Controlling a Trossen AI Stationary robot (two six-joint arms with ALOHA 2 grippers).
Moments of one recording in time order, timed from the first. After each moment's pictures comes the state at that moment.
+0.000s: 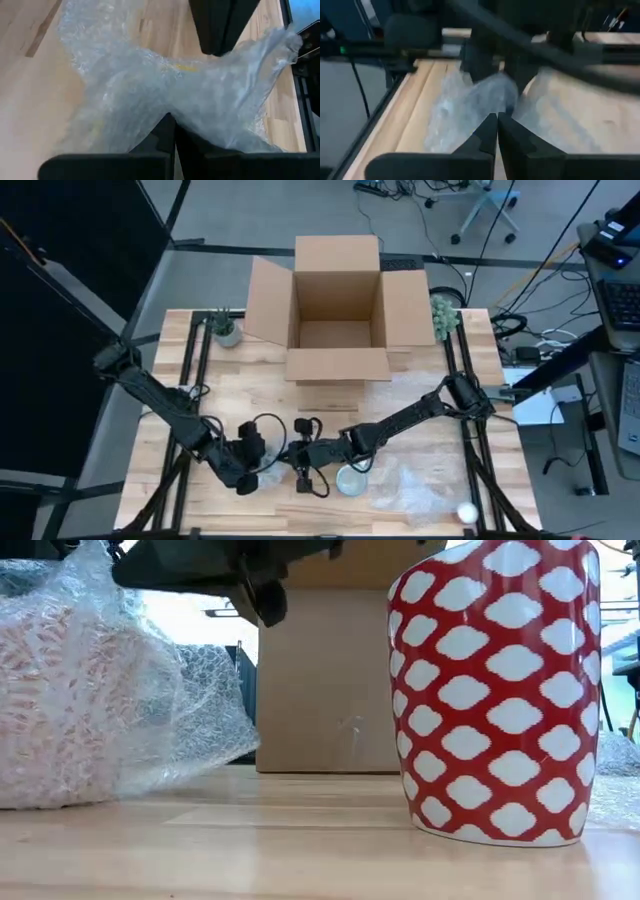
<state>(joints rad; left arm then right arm) -0.71 1.38 0.73 -0.31 -0.39 -0.78 0.35 2.13 1.51 0.29 0.28 0.15</state>
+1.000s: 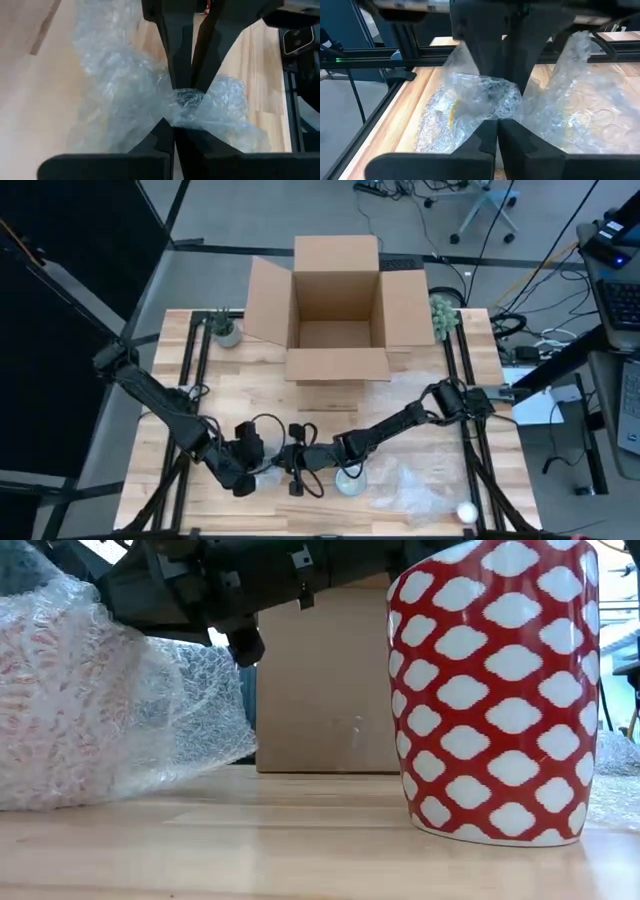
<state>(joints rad) -0.71 1.32 0.84 -0.49 -0.37 -0.78 0.35 2.28 1.52 0.40 0.28 0.17</state>
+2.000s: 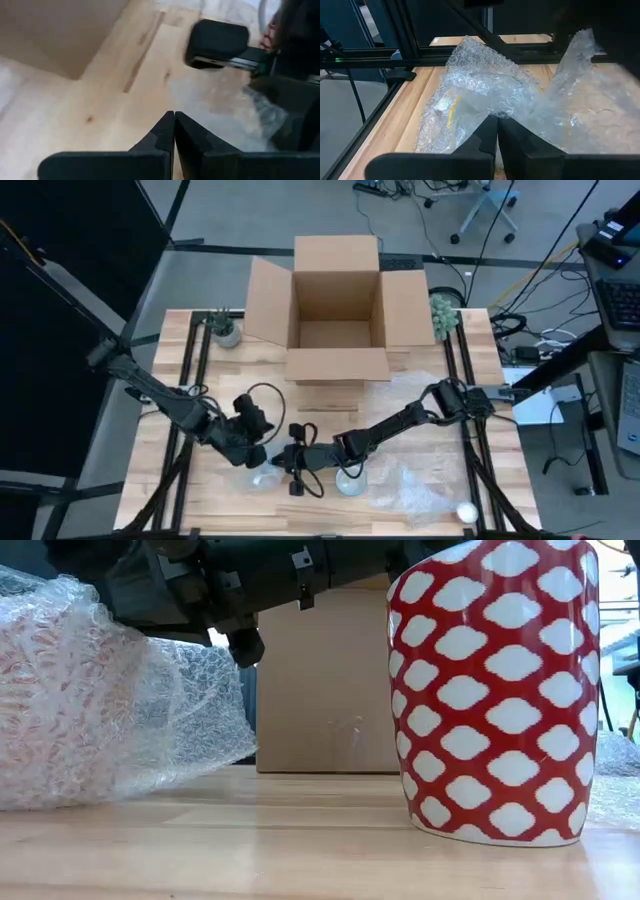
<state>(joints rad) -0.55 1.29 0.85 -0.51 -0.49 -0.66 0.35 2.28 1.52 0.40 0.28 0.17</state>
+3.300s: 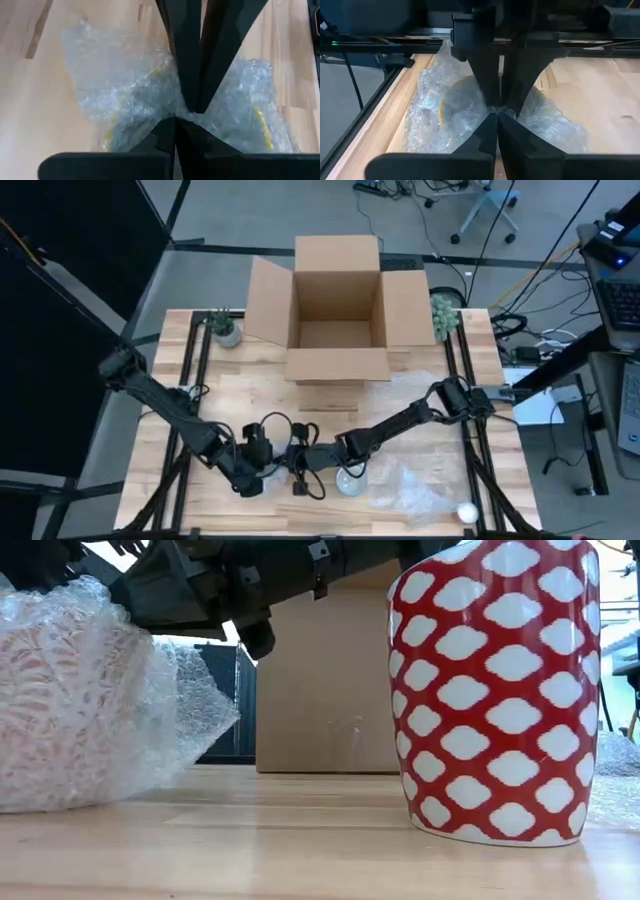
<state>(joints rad) -0.67 1.47 0.86 -0.45 -0.33 -0.70 0.36 2.22 1.51 0.31 0.29 0.15</state>
